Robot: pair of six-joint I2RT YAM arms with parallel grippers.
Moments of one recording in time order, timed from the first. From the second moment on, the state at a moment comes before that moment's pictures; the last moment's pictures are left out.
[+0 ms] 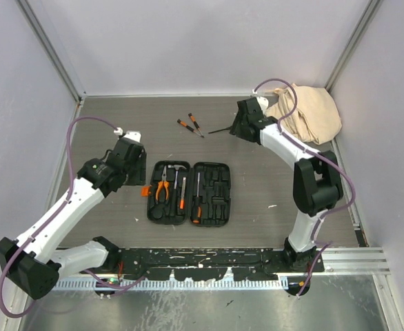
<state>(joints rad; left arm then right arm) -0.54 1.09 1.05 -0.91 -0.35 -0.39 0.37 1.78 1.37 -0.39 0.22 0.63</state>
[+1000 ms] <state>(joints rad) -0.54 1.07 1.04 -0.93 -0.38 -0.38 0.20 2.37 2.13 -0.66 -0.20 -0.35</state>
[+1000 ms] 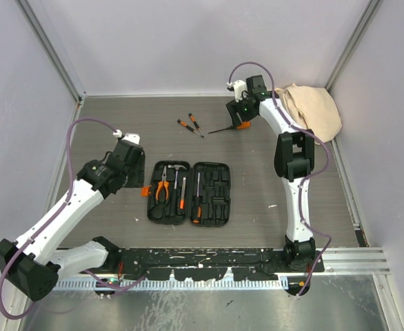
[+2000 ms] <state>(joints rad) -0.54 1.10 1.04 -0.93 -0.38 -0.38 0.22 2.47 2.21 -0.74 -0.15 -0.45</state>
